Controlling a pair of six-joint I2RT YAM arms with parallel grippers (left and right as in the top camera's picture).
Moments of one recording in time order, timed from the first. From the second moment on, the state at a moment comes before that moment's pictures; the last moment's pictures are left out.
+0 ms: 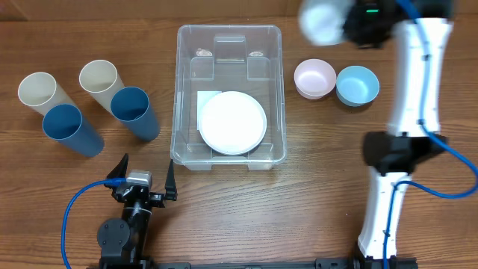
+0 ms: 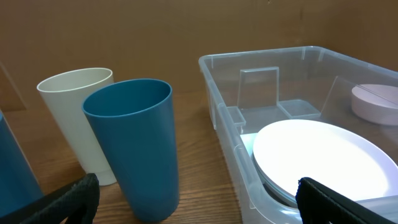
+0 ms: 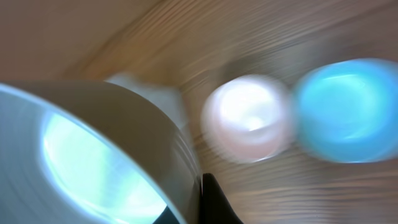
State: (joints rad) left arm 0.00 0.01 0.01 -0.06 0.12 0.06; right arm 0.04 2.41 2.92 -1.64 -0.27 0.46
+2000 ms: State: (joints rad) left arm 0.00 0.01 0.01 -0.06 0.12 0.06; right arm -0.23 2.35 2.29 -1.38 -0.05 0.58
